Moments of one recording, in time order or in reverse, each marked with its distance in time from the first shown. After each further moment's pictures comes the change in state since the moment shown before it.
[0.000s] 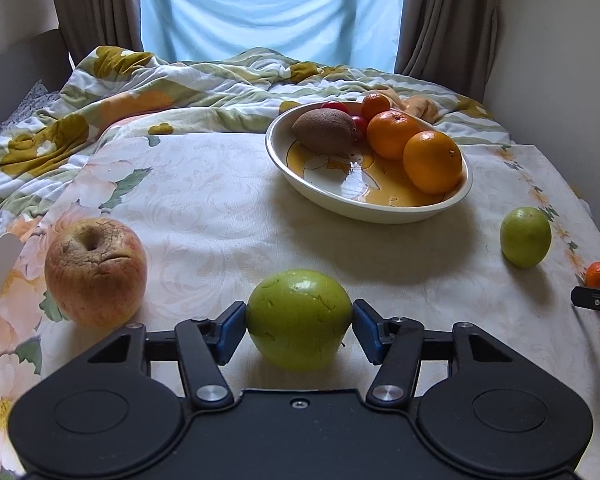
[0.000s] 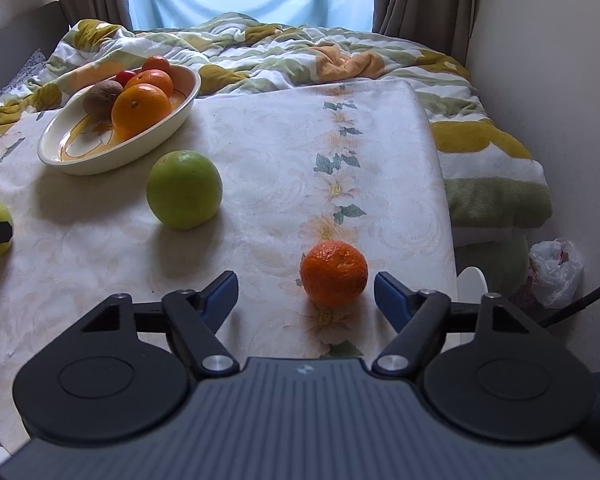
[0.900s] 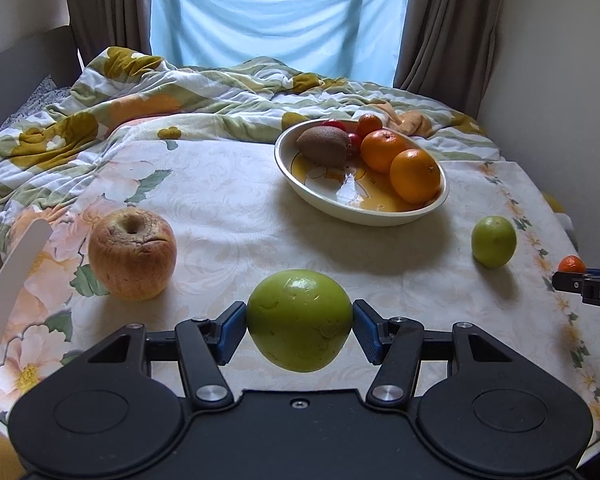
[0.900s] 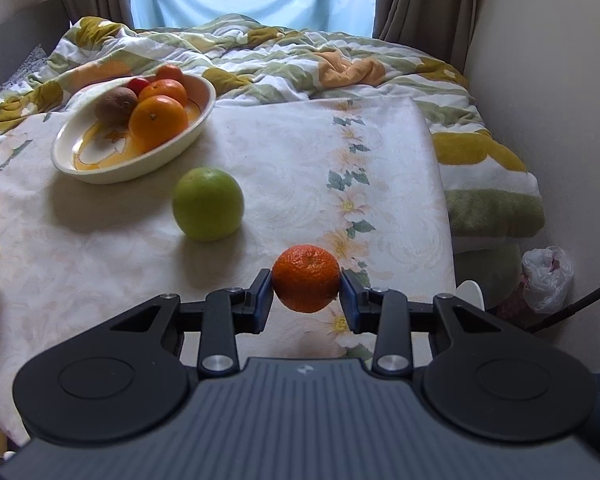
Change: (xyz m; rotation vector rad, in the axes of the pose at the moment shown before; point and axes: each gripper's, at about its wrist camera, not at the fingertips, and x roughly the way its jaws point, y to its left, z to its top) left arm -0.052 0.005 -0.008 -0.035 -0.029 -0.024; right arm -0.025 0.020 0.012 -0.023 -0.007 -0.015
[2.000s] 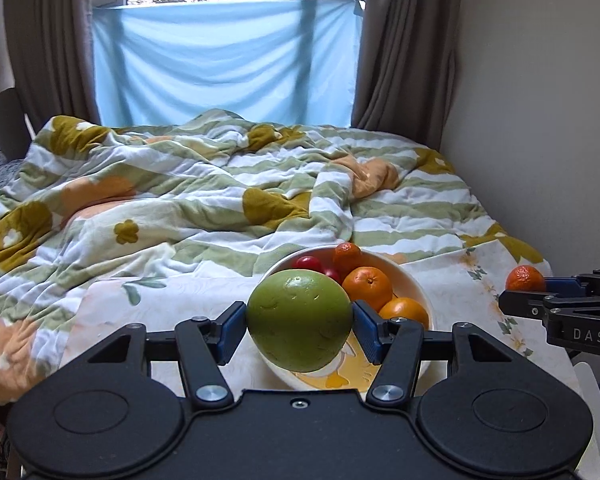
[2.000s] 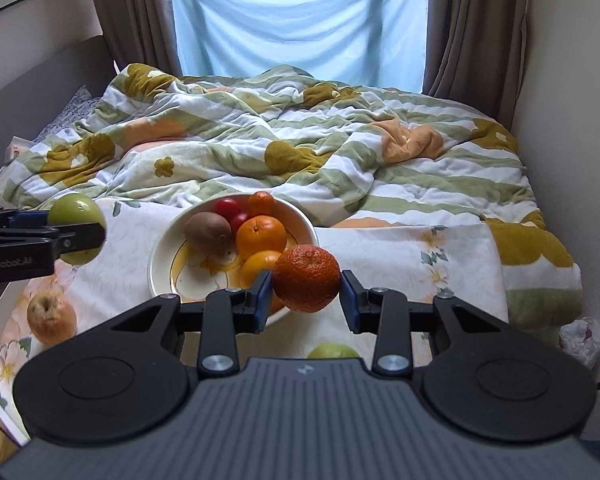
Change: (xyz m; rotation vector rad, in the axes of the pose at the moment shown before) left arm 0.036 0.004 0.148 0.133 -0.065 -0.116; right arm -0.028 0.068 0.129 -0.013 -0.087 0.119
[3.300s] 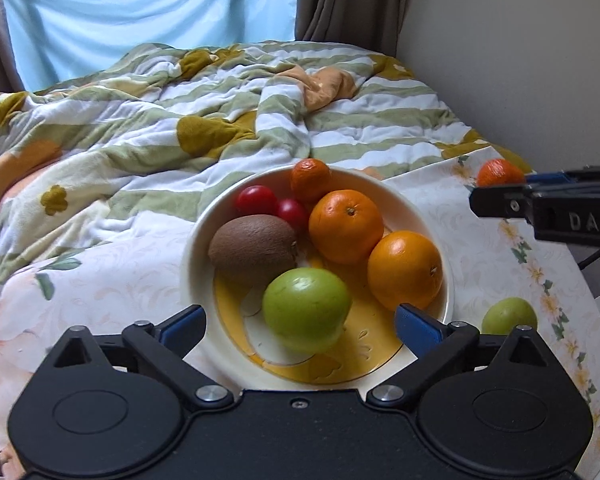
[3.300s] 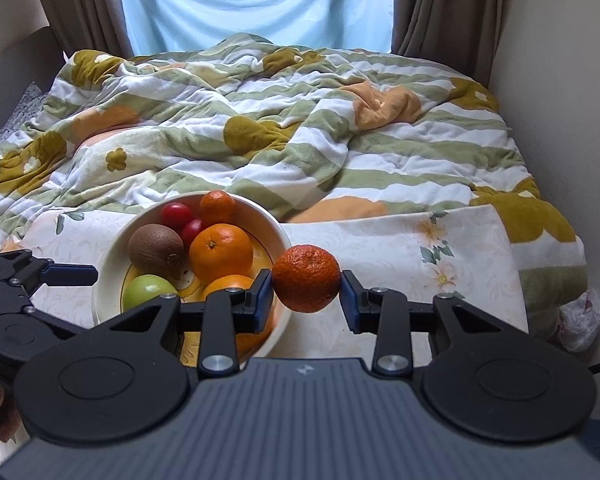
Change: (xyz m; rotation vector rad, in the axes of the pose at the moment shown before) left arm 0.092 -0.013 -0.006 0.136 0.238 -0.110; right arm 0.078 -0.005 0.028 0.080 0.108 -0.087
